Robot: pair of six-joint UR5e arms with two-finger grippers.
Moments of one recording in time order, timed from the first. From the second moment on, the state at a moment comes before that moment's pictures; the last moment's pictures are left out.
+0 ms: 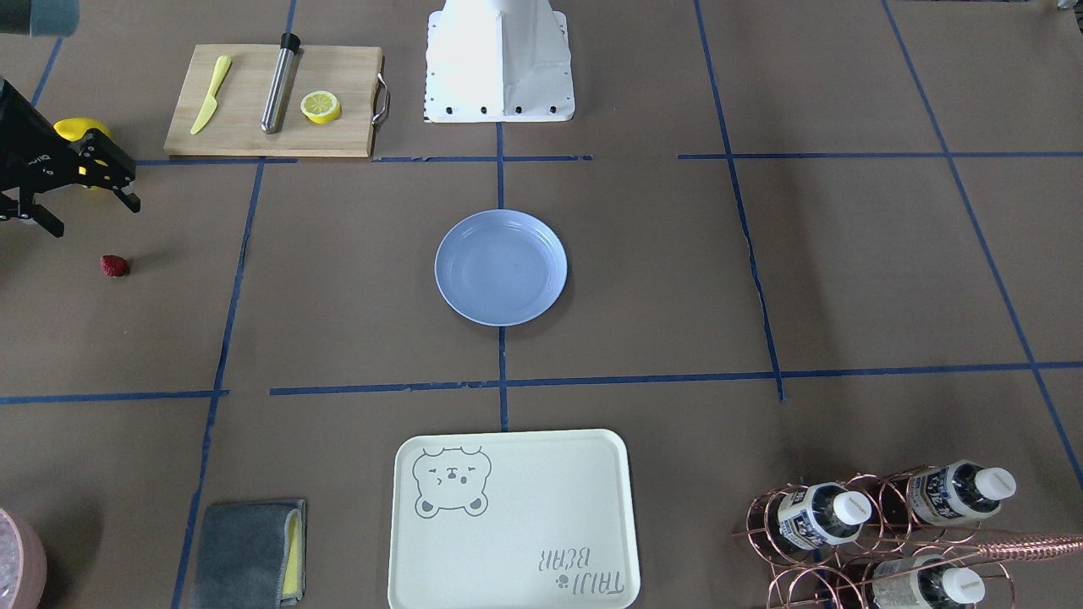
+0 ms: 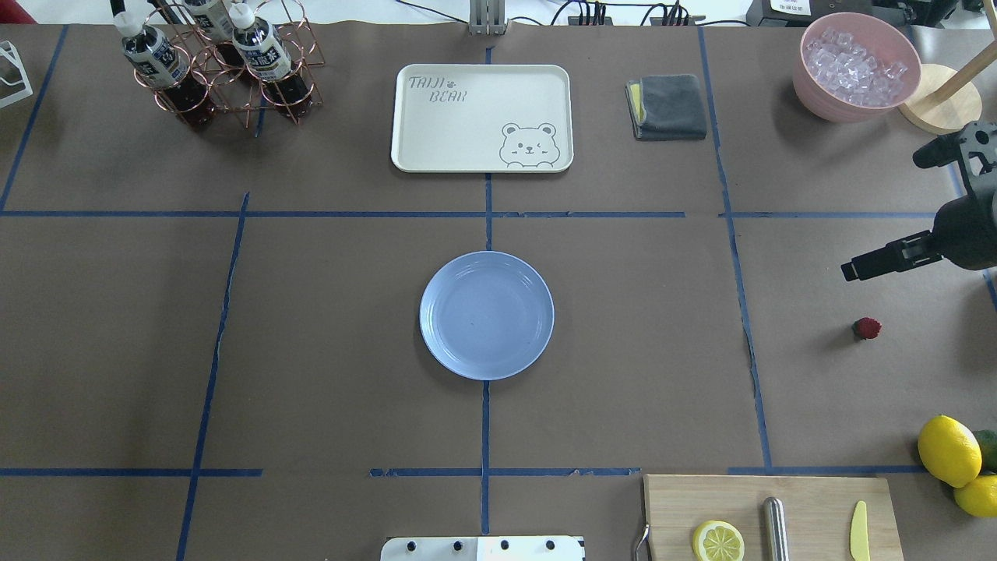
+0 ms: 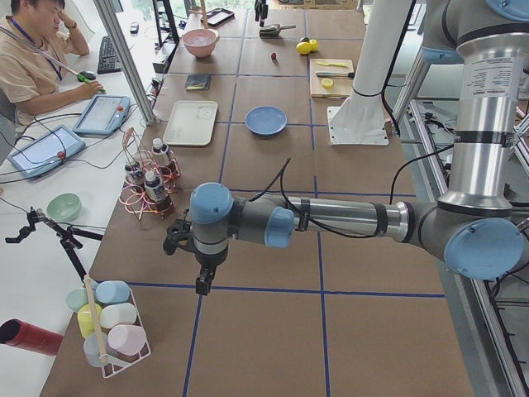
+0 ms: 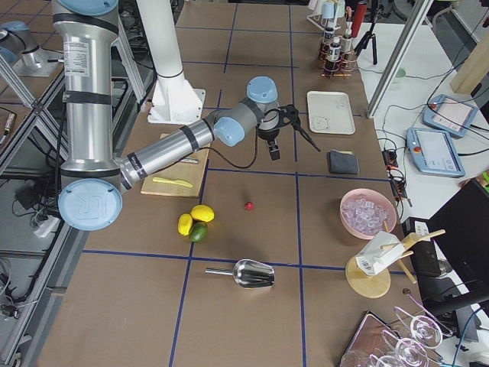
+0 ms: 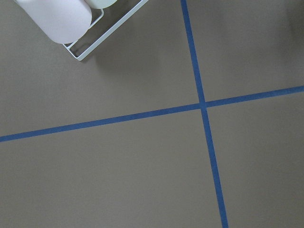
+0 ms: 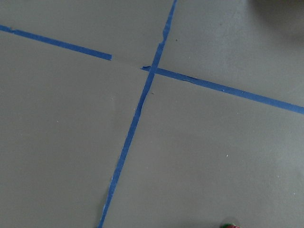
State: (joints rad) left arm -1.63 -1.52 -1.63 -1.69 -2.29 0.13; right arm 0.98 -1.72 2.04 -1.15 2.17 0.60
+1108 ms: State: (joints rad) left arm -1.63 -1.52 -1.63 -1.69 -2.29 0.13; right arm 0.84 -1.79 1.68 -0.65 1.99 0.71
